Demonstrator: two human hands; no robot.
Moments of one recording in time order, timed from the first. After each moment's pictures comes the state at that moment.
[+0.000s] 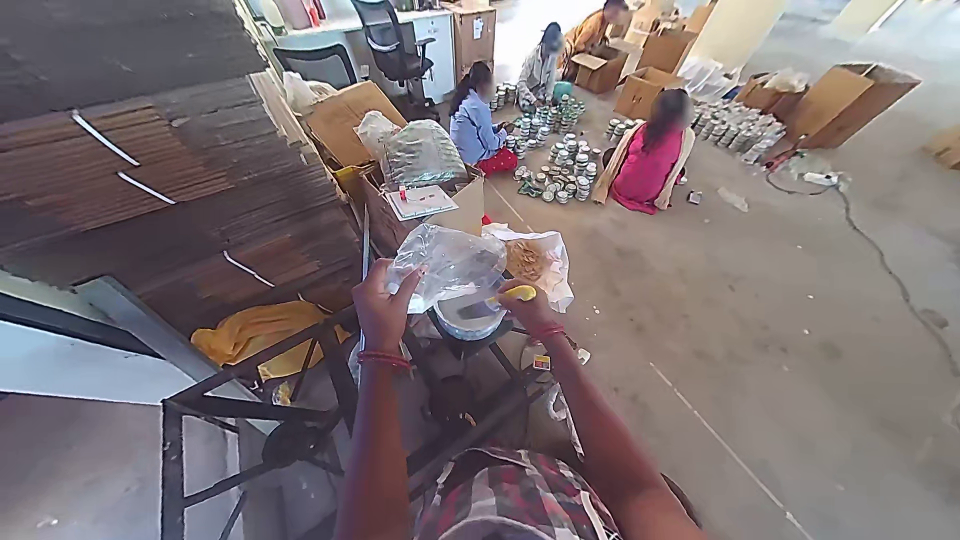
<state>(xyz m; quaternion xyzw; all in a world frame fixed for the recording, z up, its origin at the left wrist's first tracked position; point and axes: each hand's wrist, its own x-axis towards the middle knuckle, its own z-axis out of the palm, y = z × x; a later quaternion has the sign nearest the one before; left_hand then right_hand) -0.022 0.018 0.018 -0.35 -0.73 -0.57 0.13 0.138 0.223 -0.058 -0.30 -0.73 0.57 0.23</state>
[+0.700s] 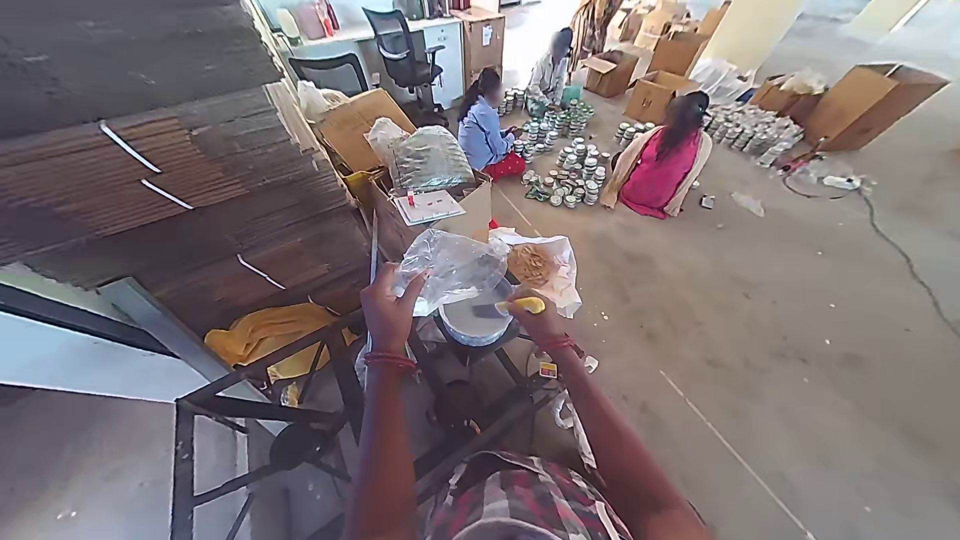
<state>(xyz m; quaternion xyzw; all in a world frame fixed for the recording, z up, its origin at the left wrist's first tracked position) -0.030 0.022 0.015 -0.35 -0.75 -0.54 0.14 0.144 0.222 -0.064 -0.30 -0.73 0.56 0.26</state>
